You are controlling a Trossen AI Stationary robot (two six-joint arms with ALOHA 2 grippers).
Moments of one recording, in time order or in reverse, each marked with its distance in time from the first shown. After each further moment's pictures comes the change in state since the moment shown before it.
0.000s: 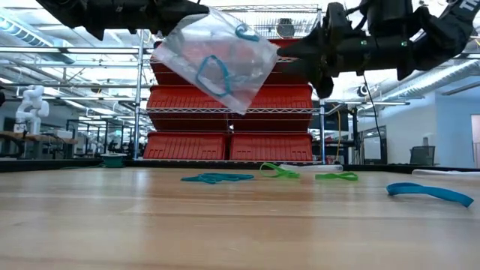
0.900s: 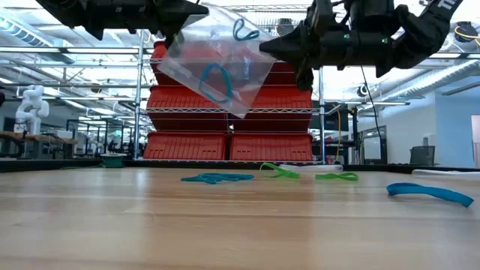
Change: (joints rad) left arm 0.000 -0.004 0.000 -0.019 -0.001 0.030; right arm 0.012 0.114 0.118 0.050 -0.109 -0.027
